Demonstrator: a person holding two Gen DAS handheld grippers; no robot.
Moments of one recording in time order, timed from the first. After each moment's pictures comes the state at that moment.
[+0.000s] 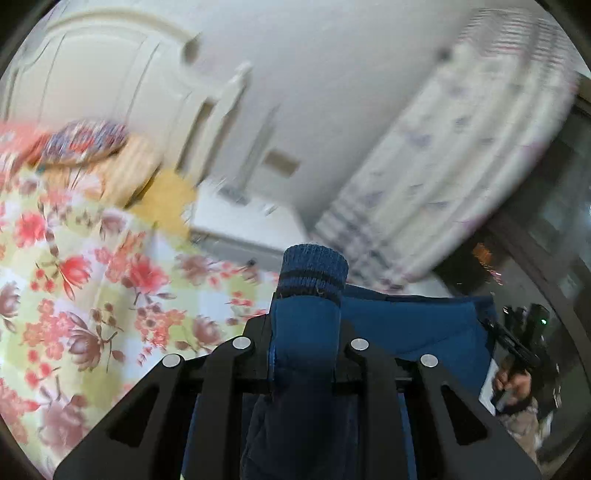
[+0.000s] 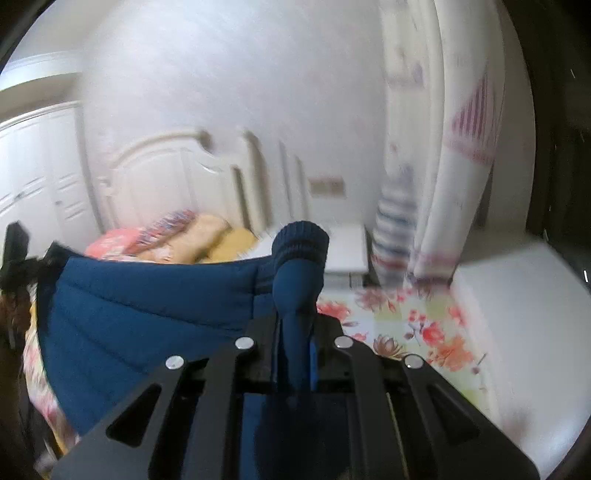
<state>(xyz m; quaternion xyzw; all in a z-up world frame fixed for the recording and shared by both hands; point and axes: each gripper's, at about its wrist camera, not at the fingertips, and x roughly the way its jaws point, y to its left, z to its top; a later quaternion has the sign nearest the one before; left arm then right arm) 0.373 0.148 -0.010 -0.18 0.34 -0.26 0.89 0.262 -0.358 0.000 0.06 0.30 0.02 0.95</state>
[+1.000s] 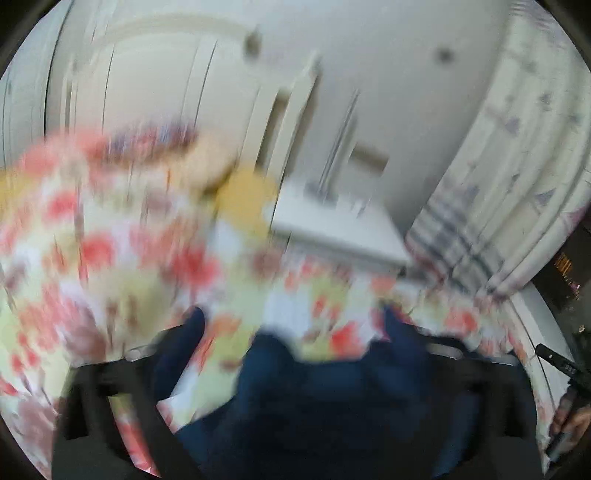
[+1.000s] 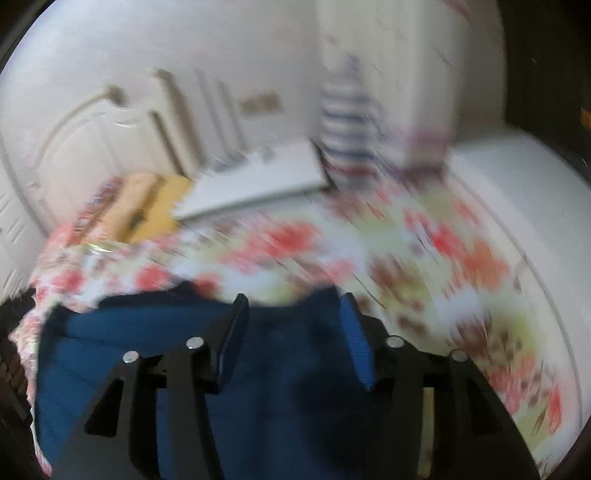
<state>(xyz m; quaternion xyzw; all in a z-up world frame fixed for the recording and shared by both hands) 0.393 0.078 -0.057 -0.11 0.30 -0.11 0.94 0.318 -0.333 -0.070 0.10 0.35 -0.02 0.93</state>
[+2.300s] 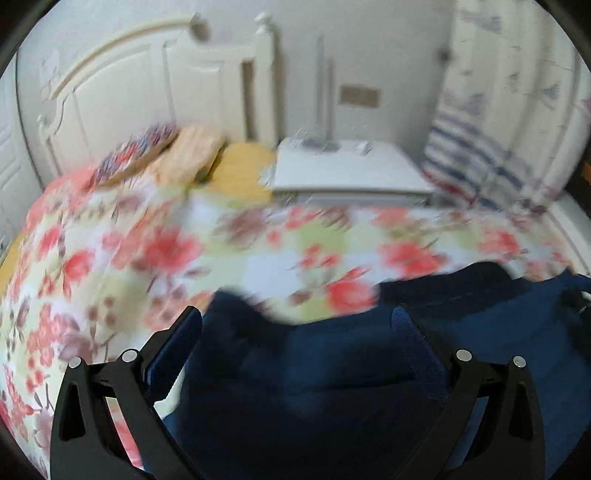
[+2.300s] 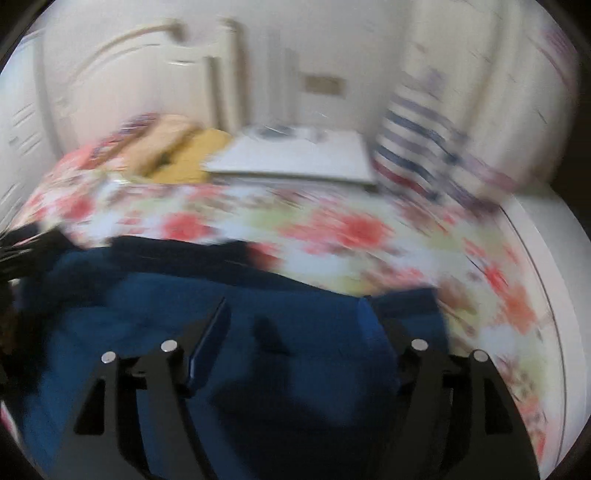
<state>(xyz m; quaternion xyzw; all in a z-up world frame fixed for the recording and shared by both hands) 0.418 0.027 -0.118 0.03 0.41 -0.07 0.91 0.349 -0.310 -0.127 0.02 0.43 -0.04 0.90</state>
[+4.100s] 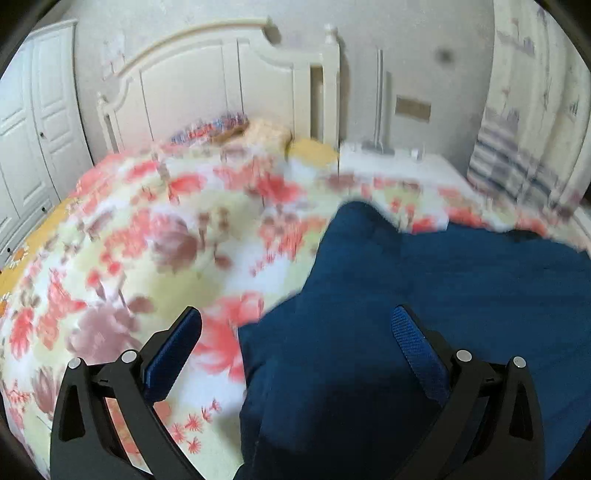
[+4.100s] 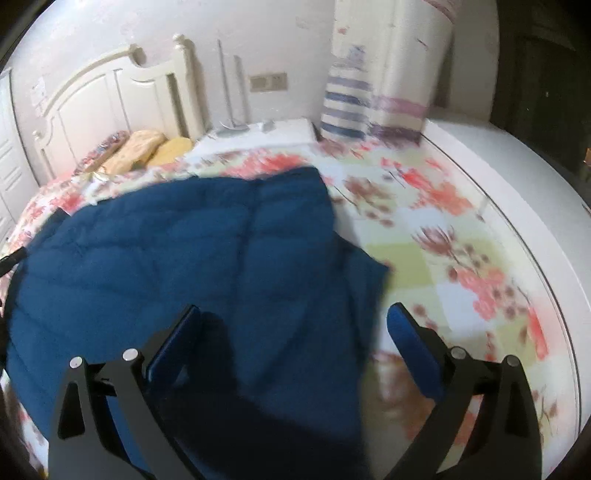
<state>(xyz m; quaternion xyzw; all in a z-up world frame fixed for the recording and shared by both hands) 0.317 0.104 -0.140 0.01 0.38 0.01 0.93 0.197 -0.345 -0.156 0.08 0.40 -0.06 0.91</state>
